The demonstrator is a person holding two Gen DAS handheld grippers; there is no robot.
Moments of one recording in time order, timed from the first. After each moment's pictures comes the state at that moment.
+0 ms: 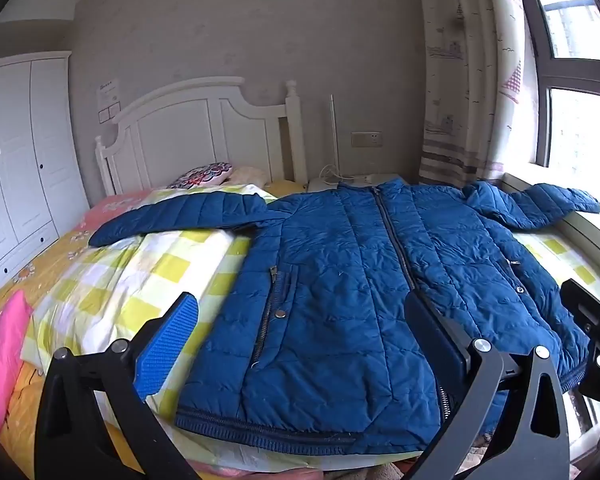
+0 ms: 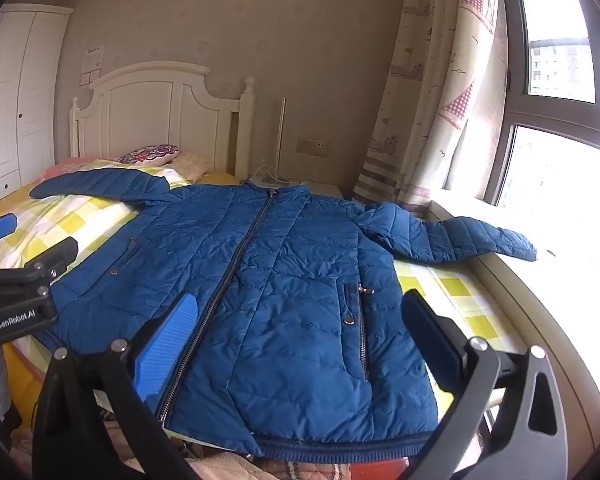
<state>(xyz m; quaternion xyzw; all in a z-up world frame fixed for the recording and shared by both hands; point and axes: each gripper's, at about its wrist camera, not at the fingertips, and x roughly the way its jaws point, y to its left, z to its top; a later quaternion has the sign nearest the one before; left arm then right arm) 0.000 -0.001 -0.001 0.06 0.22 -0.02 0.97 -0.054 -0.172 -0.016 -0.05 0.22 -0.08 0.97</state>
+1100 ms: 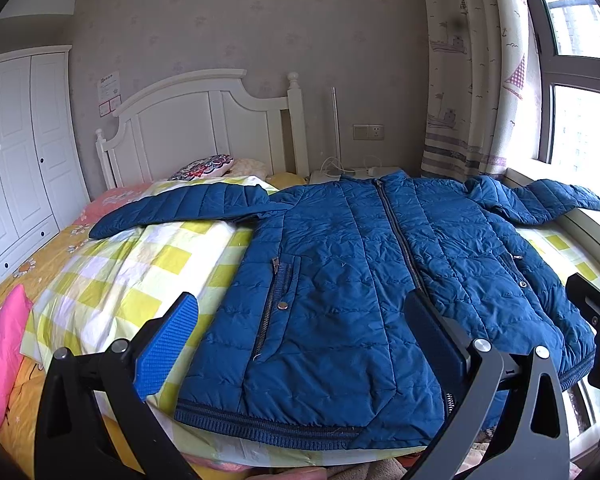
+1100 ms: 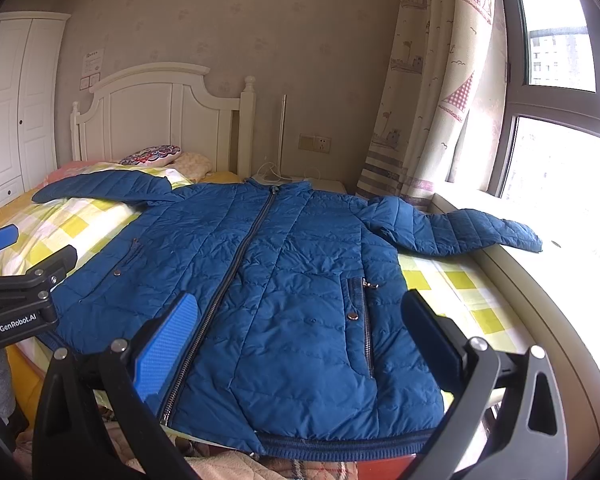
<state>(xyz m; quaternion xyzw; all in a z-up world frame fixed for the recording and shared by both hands) 0.005 0.006 -0.005 0.05 0.23 -0.01 0.97 -0.054 -0.176 -0.020 -0.03 0.23 -0.08 0.97</state>
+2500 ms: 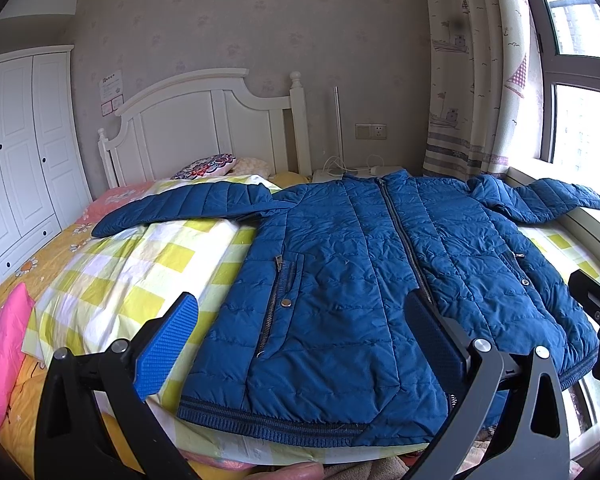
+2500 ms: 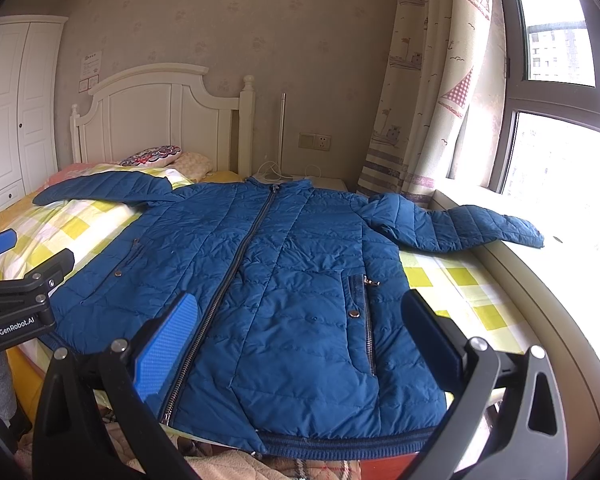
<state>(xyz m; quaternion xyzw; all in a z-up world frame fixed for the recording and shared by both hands) 0.005 0.010 -0.006 0.05 0.23 -0.01 0.97 -0.054 -0.178 -0.021 -0.03 0.23 -0.08 0.97</state>
